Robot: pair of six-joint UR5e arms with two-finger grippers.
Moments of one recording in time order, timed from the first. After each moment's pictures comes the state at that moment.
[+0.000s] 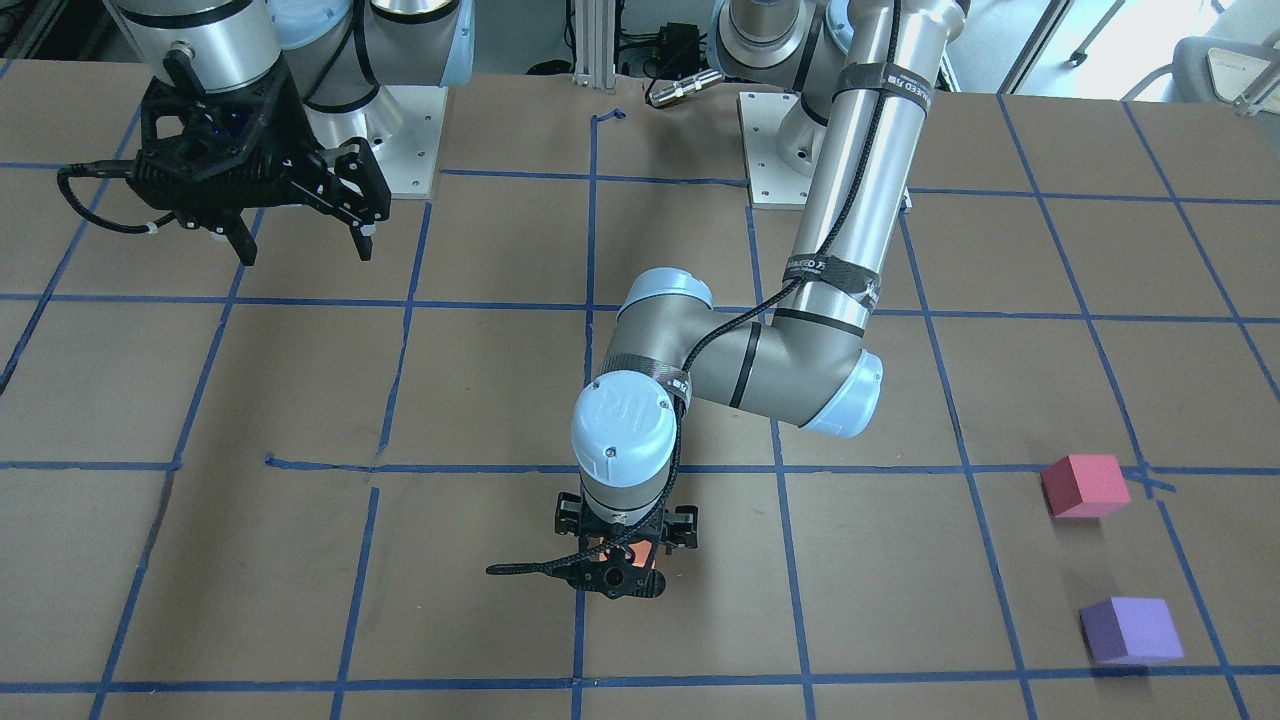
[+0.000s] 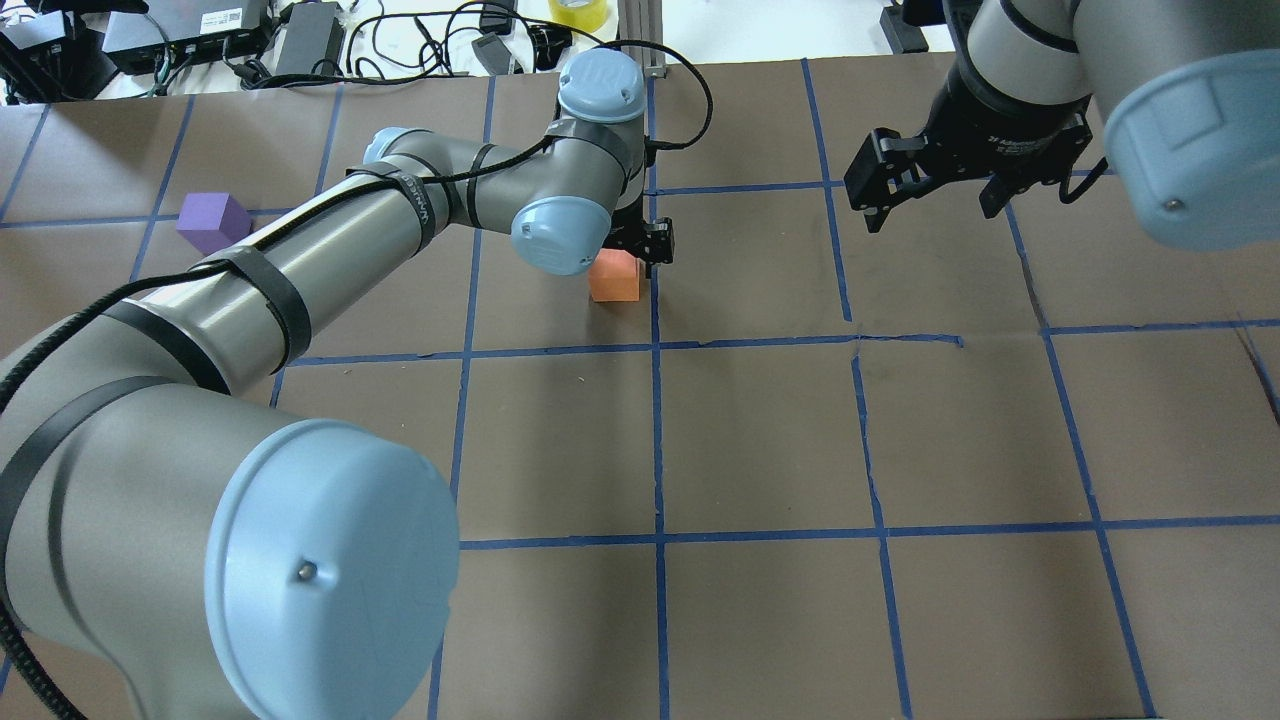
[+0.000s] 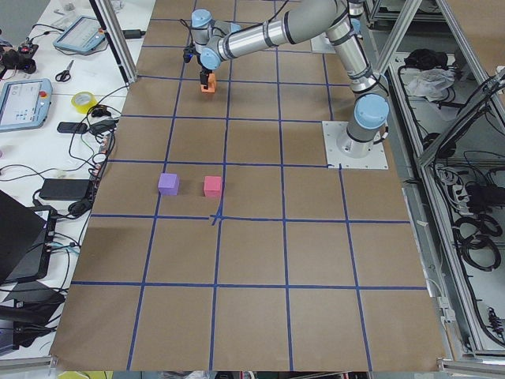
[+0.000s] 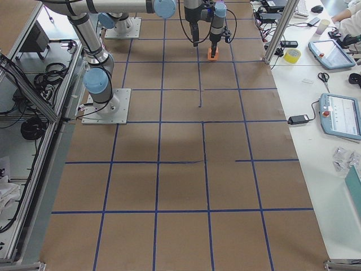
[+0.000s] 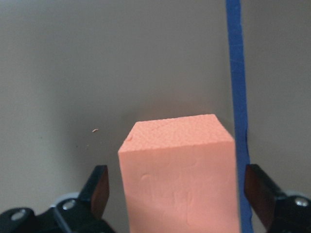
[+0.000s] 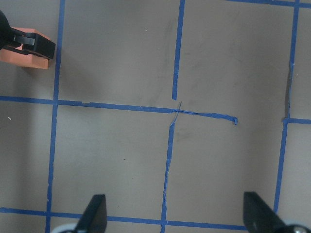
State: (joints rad) left arm -1.87 -2.28 -1.38 -1.05 1.63 -0.18; right arm 1.60 -1.62 1.63 -1.70 -1.57 -0.06
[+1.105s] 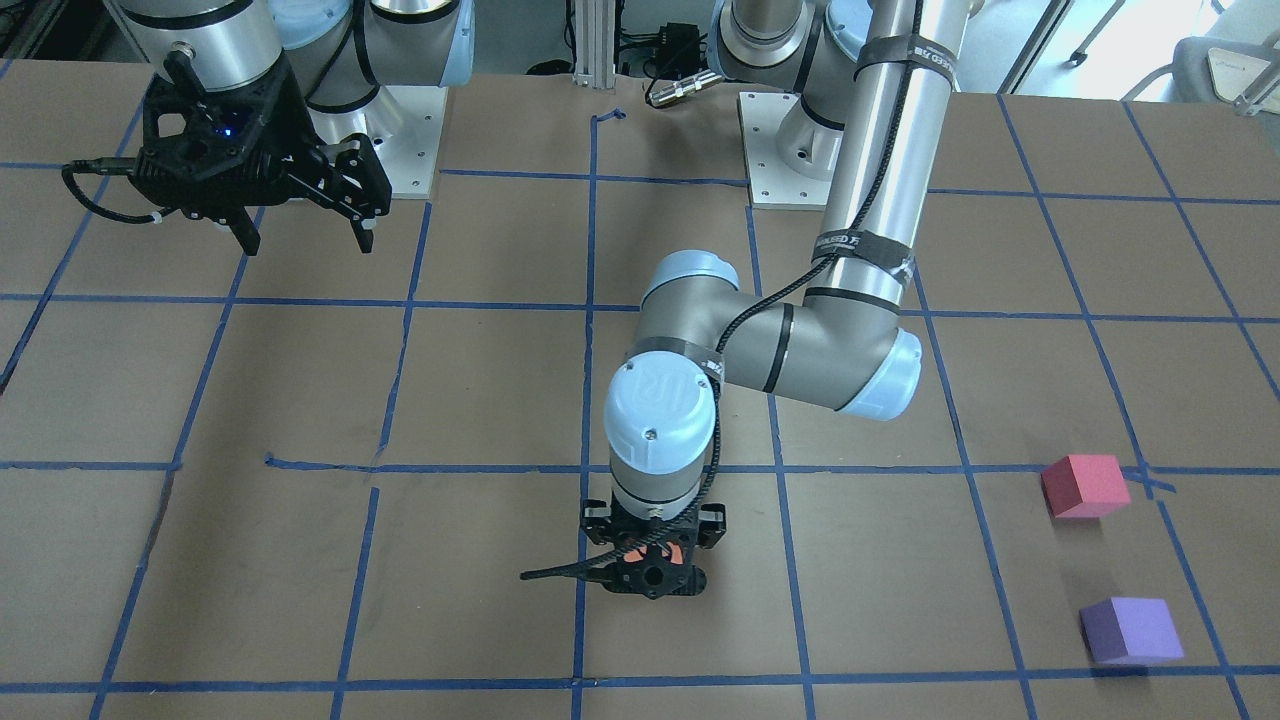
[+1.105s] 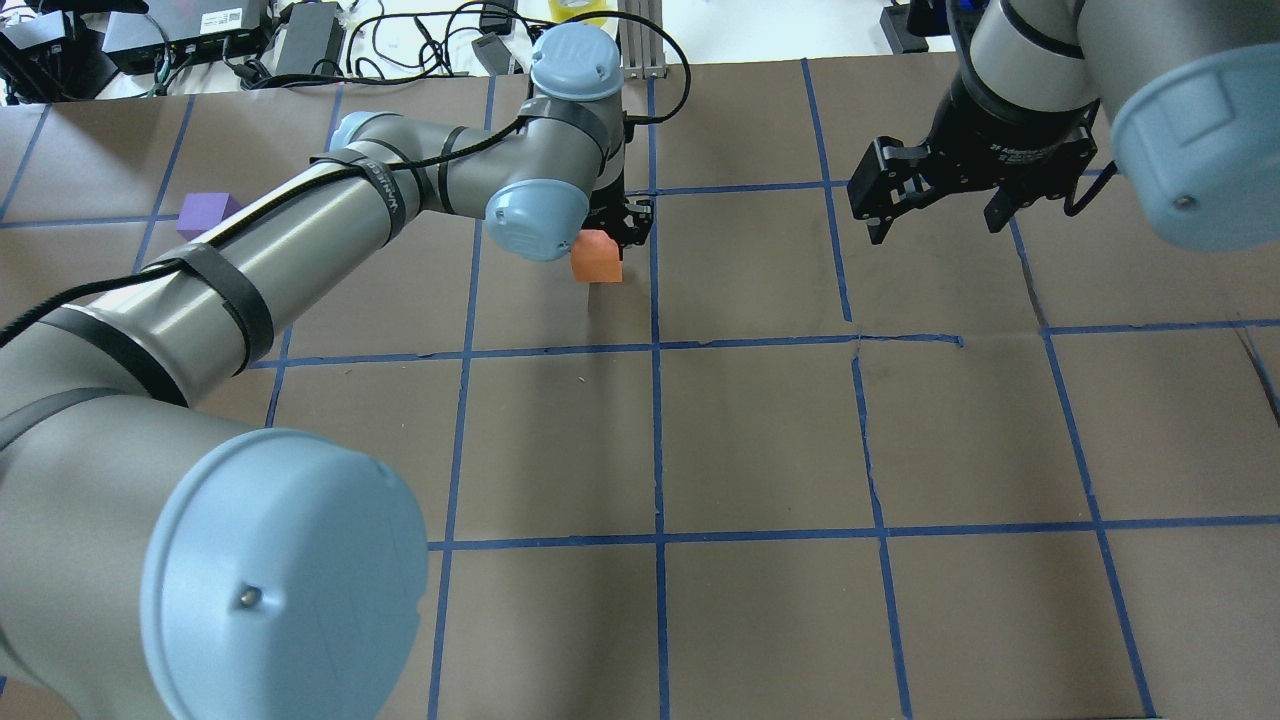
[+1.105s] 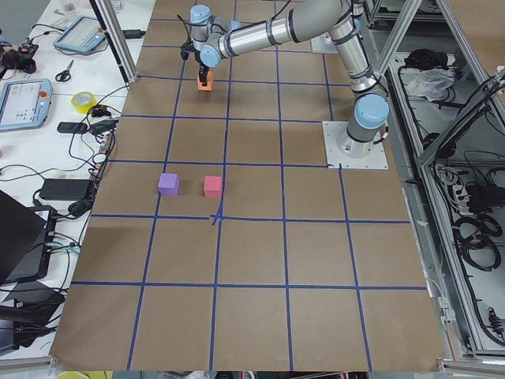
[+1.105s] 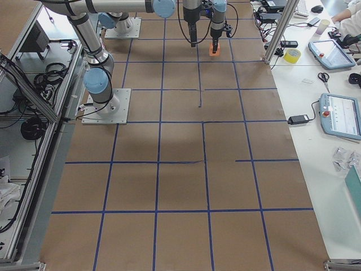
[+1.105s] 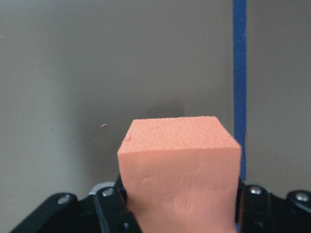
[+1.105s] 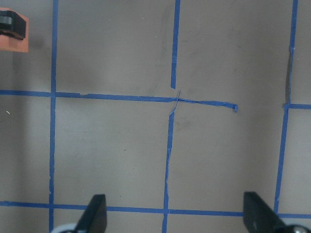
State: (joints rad) left arm -1.82 -2.22 -1.40 -1.05 1.64 -0.22; right arm 1.60 -1.63 1.63 -1.65 -1.58 -0.02
